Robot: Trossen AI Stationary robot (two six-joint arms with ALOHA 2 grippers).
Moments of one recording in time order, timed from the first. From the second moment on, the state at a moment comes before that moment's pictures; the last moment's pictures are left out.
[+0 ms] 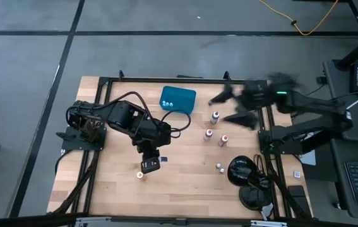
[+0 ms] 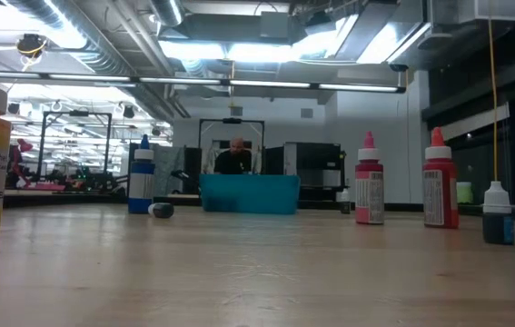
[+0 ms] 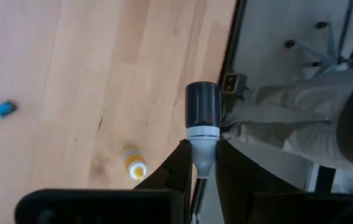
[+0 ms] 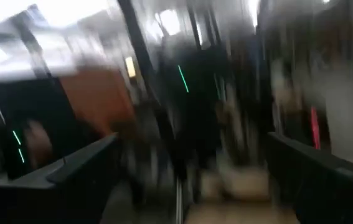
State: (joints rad) left arm -0.28 1.84 2.32 -1.58 0.21 -0.64; right arm -0.09 1.06 1.17 0.02 -0.44 0.38
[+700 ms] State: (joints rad) left arm -0.18 1.81 2.32 -1.57 0.18 -0.60; right arm 0.16 1.49 1.46 -0.19 -0.21 0.35
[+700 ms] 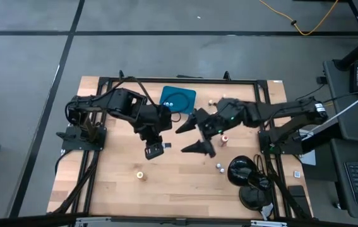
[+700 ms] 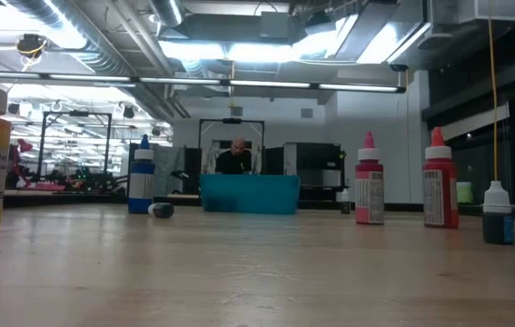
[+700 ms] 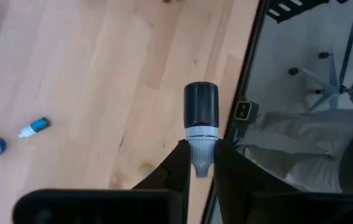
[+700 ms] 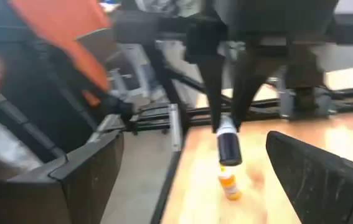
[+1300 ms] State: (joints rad) left arm -0.19 1.81 2.32 -1.57 0.21 -0.52; right arm 0.20 1.65 1.46 -0.11 -0.10 0.38
